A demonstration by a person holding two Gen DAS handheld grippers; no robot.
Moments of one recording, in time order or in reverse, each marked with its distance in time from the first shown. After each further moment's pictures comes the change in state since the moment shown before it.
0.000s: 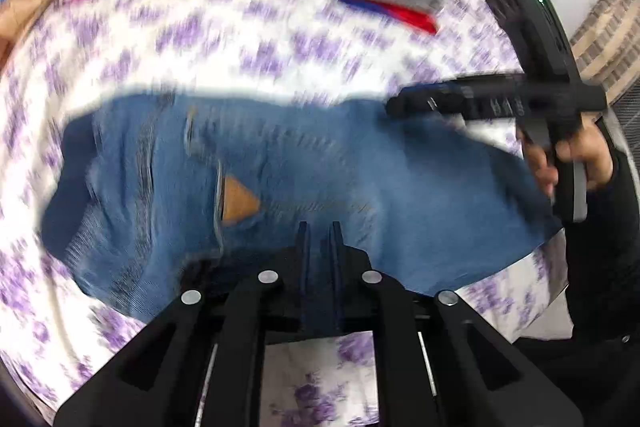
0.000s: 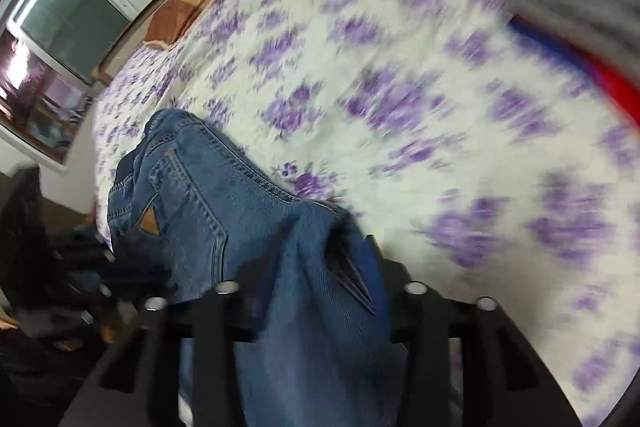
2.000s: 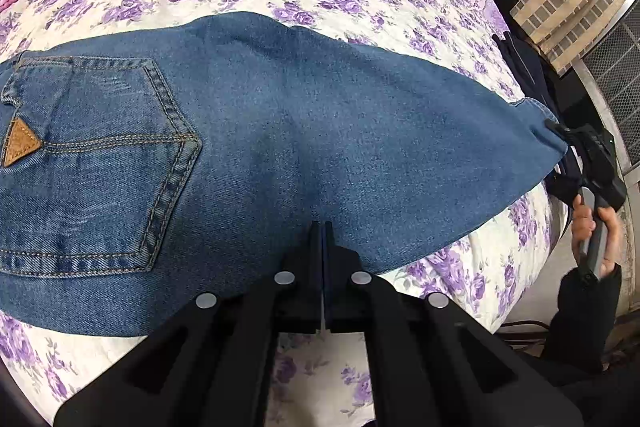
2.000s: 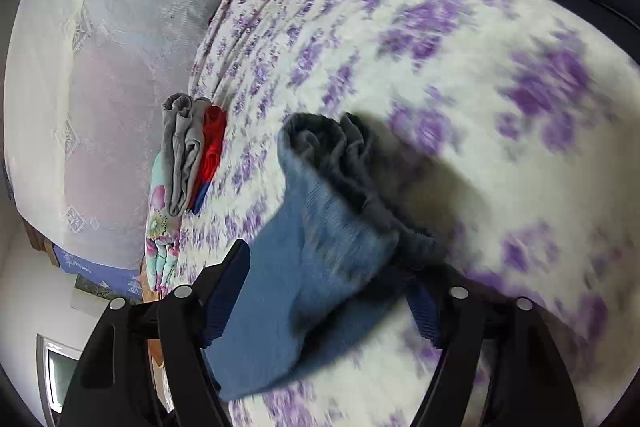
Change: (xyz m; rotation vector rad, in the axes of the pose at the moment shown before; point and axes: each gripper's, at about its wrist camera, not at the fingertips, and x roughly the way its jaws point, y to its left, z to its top) left arm 0.077 -0.070 -0.042 0.088 0.113 -0.124; right arm -0.155 -0.186 -0.346 1.175 -0.680 -0.048
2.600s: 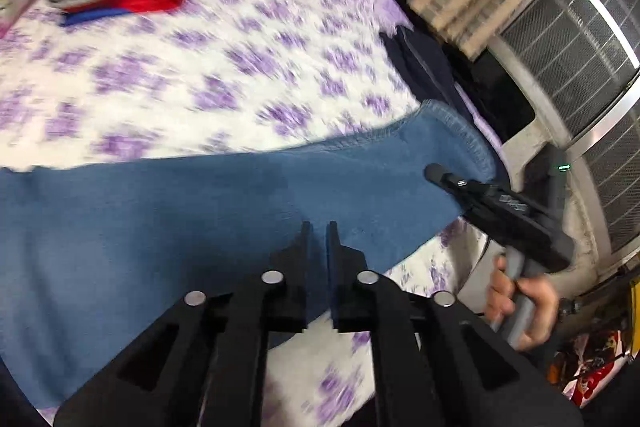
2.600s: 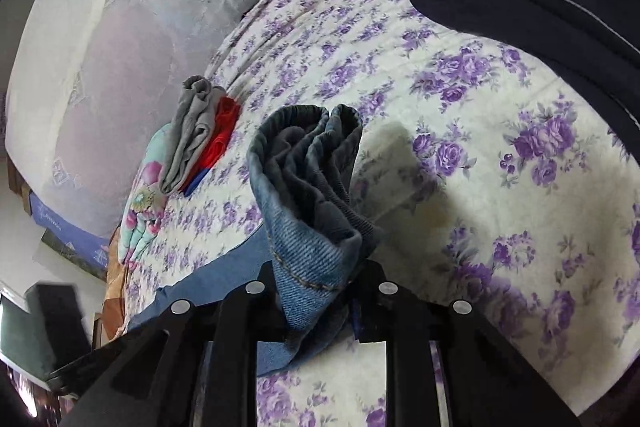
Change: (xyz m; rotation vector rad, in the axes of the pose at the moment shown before) left arm 0.041 -0.165 0.065 0.188 -0.008 -0.226; right arm -0.033 0.027 -0.018 -0.197 -0.056 -0.051
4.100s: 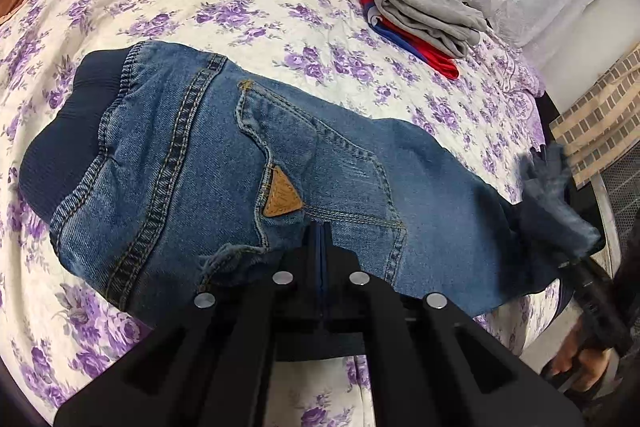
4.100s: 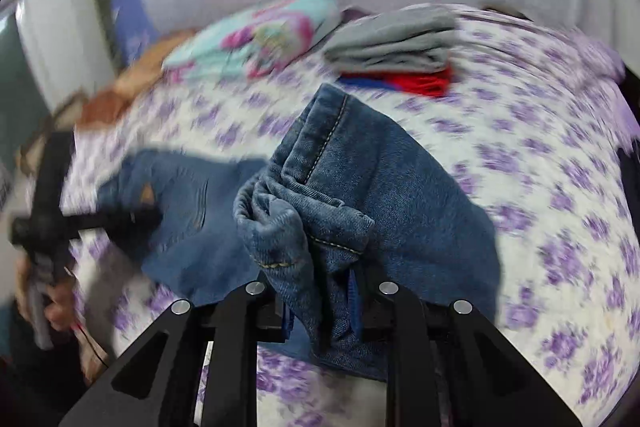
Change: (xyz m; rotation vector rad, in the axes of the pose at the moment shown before) left arm -0.165 0.227 -0.106 -0.446 -0.223 0.288; right arm 0.081 0.269 -0.143 -0.873 0.197 -0.075
